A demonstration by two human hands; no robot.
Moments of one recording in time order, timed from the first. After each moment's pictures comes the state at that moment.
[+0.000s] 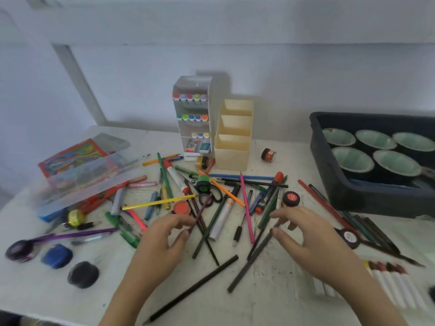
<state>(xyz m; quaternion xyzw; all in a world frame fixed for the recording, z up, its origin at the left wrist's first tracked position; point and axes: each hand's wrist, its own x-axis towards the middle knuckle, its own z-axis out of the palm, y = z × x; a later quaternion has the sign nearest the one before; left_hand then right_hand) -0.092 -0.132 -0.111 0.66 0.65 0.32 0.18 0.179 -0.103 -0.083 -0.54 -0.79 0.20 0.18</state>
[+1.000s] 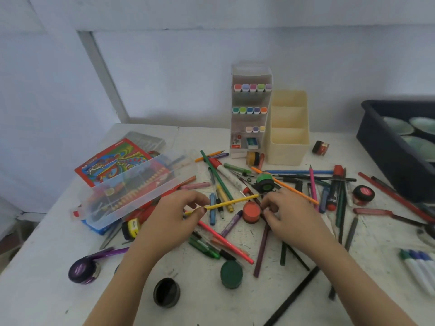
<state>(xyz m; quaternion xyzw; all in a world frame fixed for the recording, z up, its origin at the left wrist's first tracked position) -0.237 -0.081 -0.094 0.73 0.58 0.27 0.23 0.002 -0.061 -0.100 -0.60 -0.77 0.14 0.14</state>
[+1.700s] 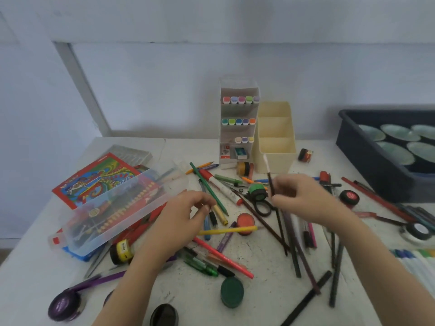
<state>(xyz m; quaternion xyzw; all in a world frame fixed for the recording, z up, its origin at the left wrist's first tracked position) -0.228 -0.048 -0.100 0.75 0.54 0.28 0.26 0.017 -0.043 -0.052 -0.60 -0.71 0.32 0.19</state>
